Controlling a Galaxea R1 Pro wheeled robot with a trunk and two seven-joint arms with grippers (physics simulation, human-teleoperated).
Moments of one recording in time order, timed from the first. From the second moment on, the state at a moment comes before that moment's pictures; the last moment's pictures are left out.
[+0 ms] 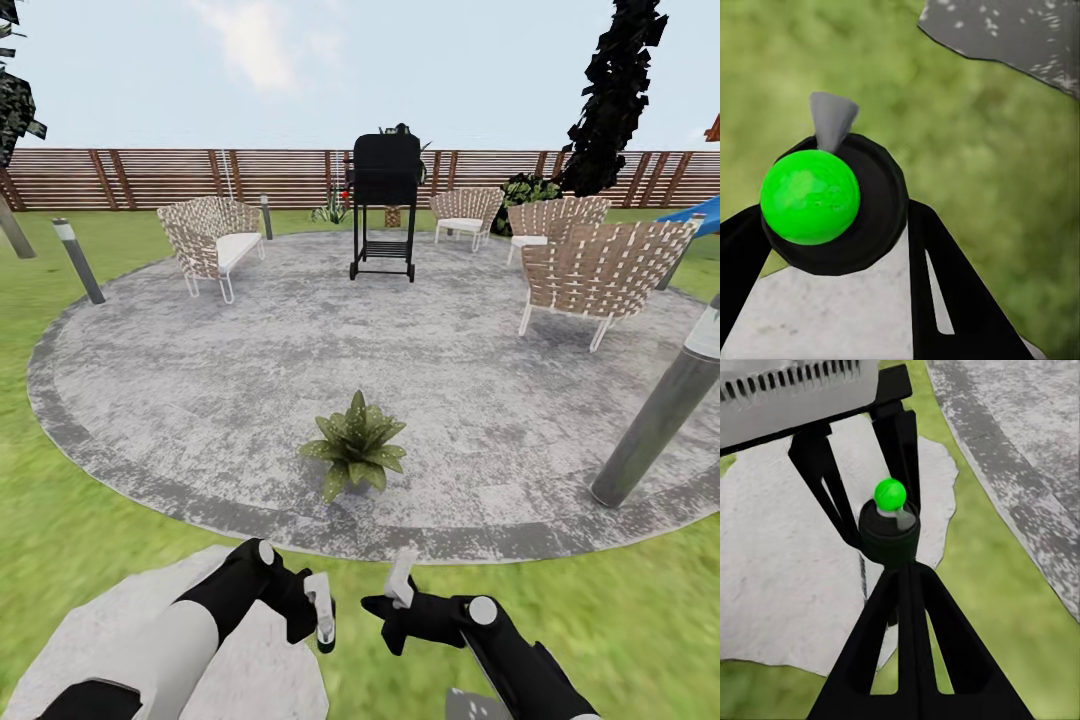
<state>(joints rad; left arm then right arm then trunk) -0.74 -0.08 -0.16 -0.43 -0.89 0.05 -1.03 -0.42 0.01 0.28 -0.84 0.25 -0.08 0.81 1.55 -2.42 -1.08</state>
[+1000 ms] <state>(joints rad) -0.74 -0.10 -0.26 -0.43 -0.88 0.03 -1.04 -0.42 0.02 0.28 -0.84 0.26 -0.08 0.81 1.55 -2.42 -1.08</state>
